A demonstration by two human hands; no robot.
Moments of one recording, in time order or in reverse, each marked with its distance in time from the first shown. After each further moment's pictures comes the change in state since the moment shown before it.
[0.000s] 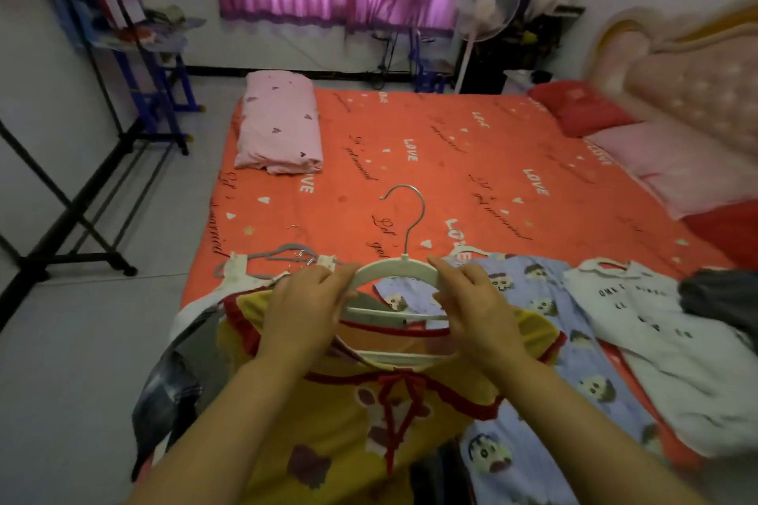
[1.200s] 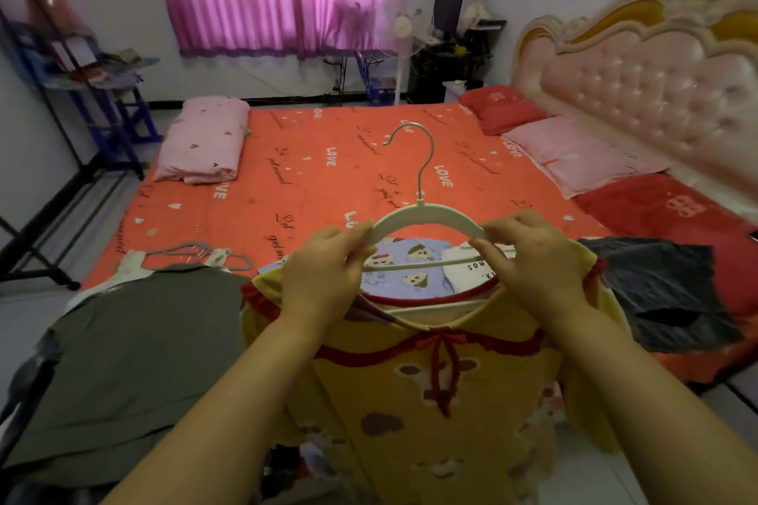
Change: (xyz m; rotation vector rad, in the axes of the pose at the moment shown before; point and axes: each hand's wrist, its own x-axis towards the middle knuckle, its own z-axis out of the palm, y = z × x) left_hand -0.009 0.410 0.085 -0.299 0.271 0.017; right_hand -0.181 0.272 -0.295 -0.093 0.422 -0.065
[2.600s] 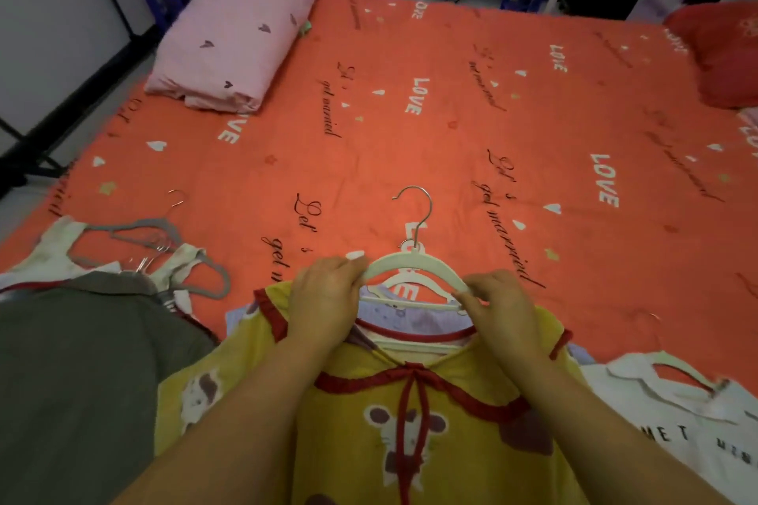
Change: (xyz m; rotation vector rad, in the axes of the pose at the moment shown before) left_hand 0.220 -0.401 0.313 0.365 -0.295 -0.475; right_hand 0.184 0.226 0.552 0.242 -0.654 0.254
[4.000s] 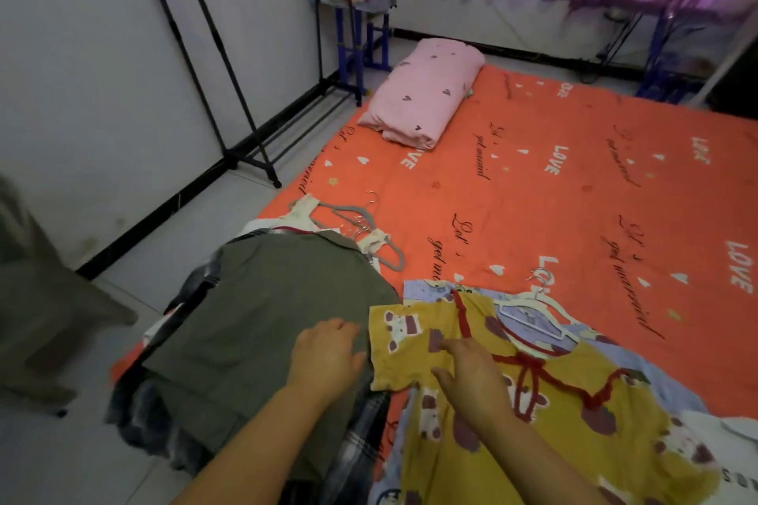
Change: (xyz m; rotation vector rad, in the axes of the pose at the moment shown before) left_hand -0.277 -0.126 -0.211 0.290 -0.213 -0.360; right_hand -0.224 -0.256 0.052 -0.169 -0.458 -0.266
